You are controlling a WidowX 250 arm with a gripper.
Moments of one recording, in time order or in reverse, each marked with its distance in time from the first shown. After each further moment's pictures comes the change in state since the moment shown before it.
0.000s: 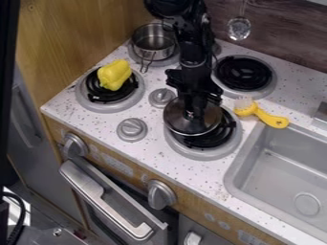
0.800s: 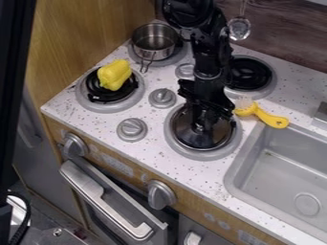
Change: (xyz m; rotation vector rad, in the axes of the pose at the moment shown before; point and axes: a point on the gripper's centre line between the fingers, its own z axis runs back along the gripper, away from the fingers) arm -0.011 -0.023 -0.008 0.020 0.066 -0.072
